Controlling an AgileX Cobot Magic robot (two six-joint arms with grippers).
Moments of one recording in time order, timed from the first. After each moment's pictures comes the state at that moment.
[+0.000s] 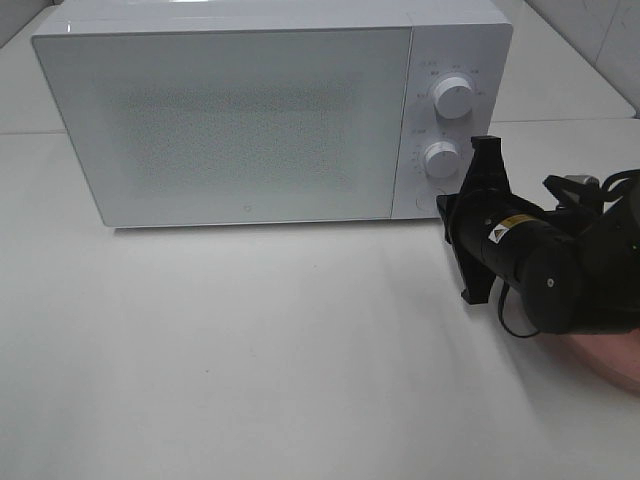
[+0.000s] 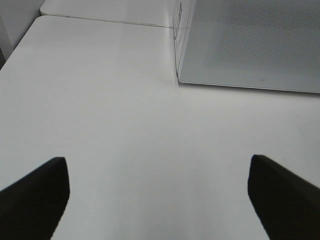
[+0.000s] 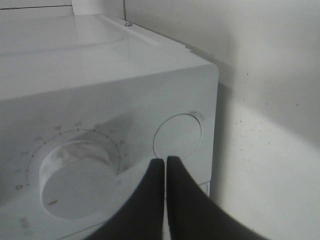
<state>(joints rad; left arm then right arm) 0.06 -0.01 -0.52 -0.12 1.07 0.00 0.47 1.99 -0.60 0.36 -0.99 1.46</state>
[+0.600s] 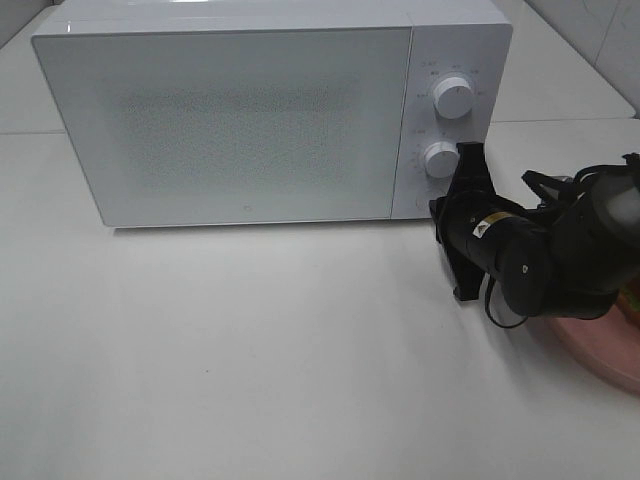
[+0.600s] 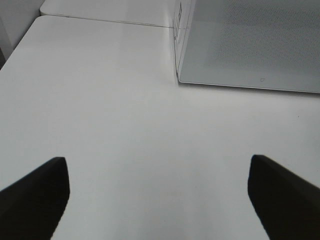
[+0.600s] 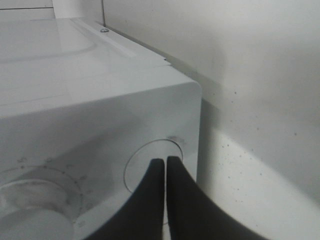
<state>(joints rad) 0.06 -0.01 -0.52 -0.12 1.07 0.00 0.44 2.09 -0.70 0.34 -0.94 1.44</state>
